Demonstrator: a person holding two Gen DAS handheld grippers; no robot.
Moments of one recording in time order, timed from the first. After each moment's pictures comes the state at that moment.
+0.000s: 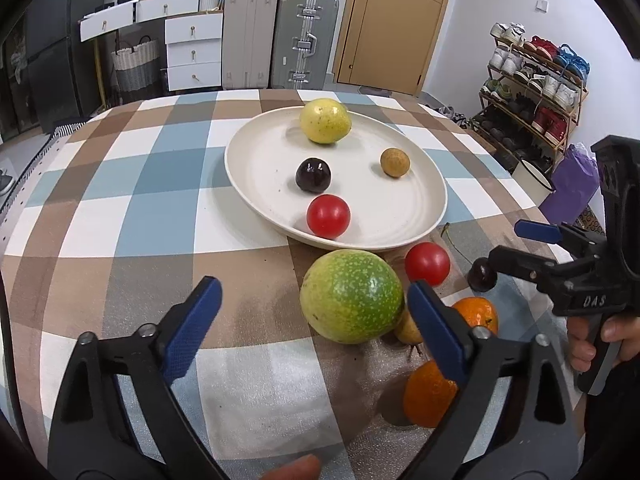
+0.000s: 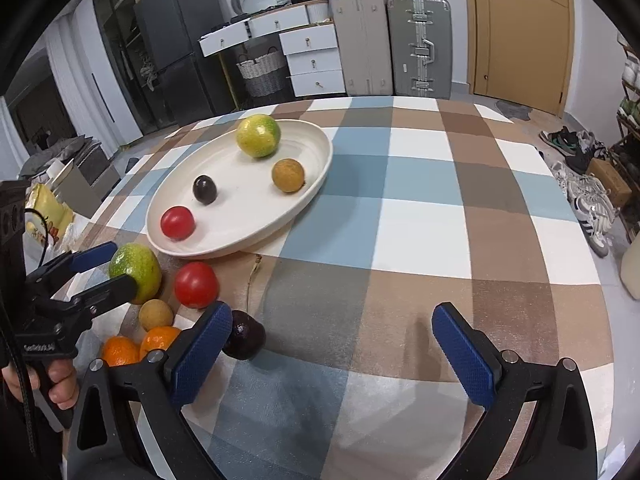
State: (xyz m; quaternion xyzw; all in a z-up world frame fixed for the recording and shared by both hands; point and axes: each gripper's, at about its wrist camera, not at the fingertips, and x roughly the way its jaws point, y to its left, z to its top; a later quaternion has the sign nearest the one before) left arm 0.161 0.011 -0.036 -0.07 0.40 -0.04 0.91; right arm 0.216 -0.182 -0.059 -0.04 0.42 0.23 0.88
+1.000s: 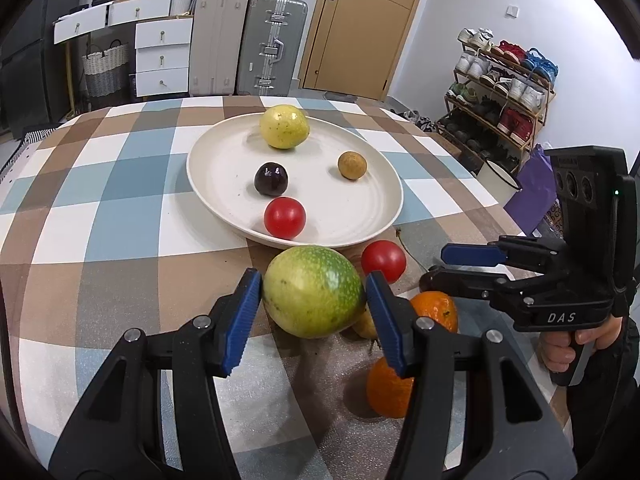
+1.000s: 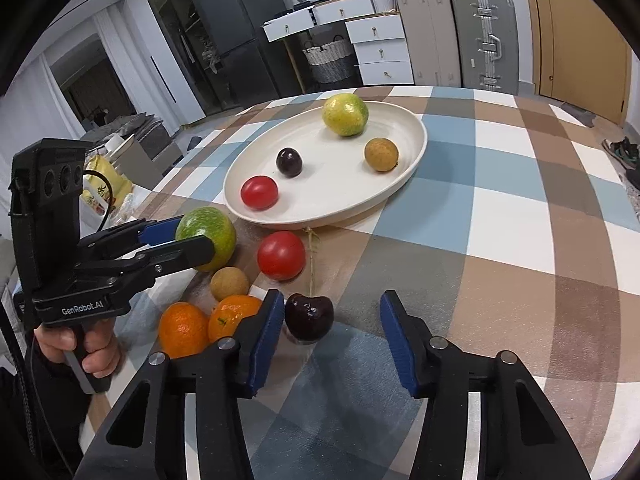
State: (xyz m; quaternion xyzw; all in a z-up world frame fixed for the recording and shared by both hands) left arm 0.151 0.004 -0.030 -0.08 0.38 -0.11 0.92; right arm 0.199 -0.162 -0.065 -0.03 0.43 0.35 0.83
